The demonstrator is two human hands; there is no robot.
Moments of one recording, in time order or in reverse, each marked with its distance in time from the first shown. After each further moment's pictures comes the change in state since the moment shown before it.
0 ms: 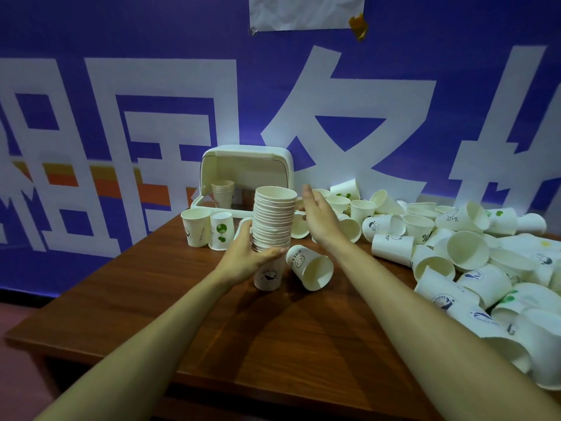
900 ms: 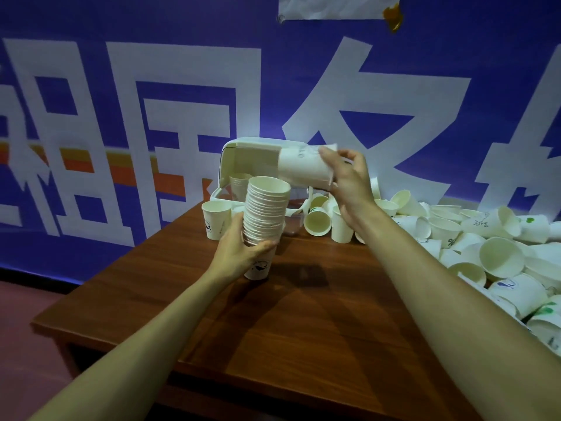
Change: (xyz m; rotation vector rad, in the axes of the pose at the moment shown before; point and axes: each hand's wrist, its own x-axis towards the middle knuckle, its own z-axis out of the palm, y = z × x) left_hand -0.010 -0.023 -0.043 0.038 0.209 0.044; right_hand 0.021 -0.049 0.008 0.517 0.107 -0.045
